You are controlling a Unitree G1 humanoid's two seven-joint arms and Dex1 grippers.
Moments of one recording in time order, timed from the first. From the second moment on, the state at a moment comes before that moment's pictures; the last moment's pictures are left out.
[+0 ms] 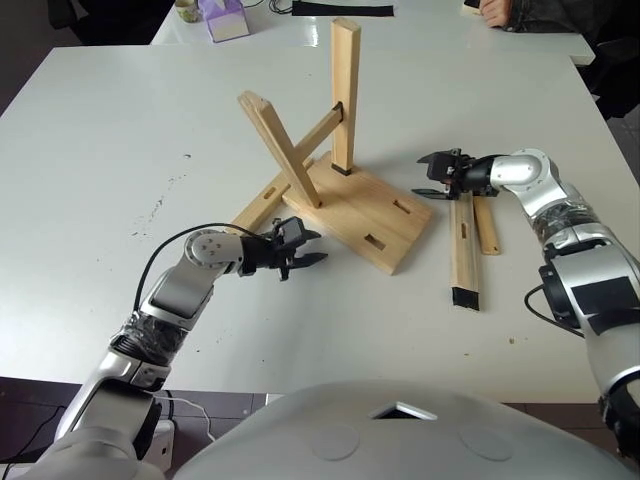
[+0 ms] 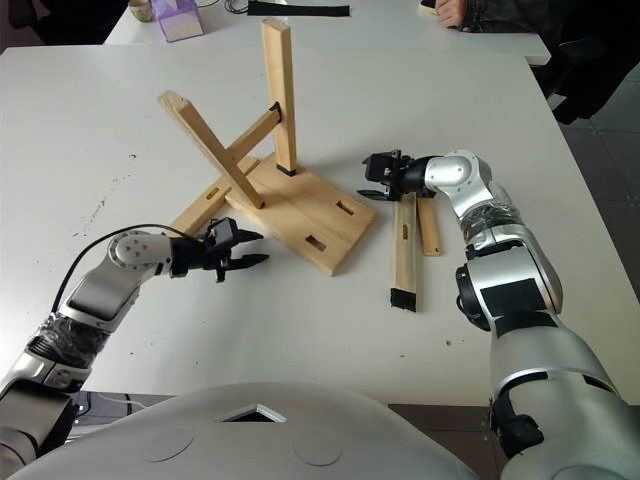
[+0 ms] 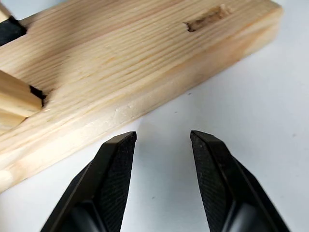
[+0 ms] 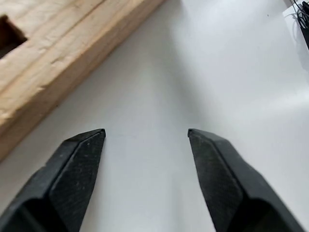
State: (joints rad) left arm -0.15 0.62 -0.32 0.00 -0.12 0.20 -0.90; right arm -0.77 -0.52 0.33 1.12 -0.25 -0.58 0.98
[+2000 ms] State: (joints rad) left arm 0.23 0.62 0.03 -0.03 0.09 -0.15 -0.49; right arm 0.25 -0.40 -0.28 -0.44 0.27 0.82 0.41
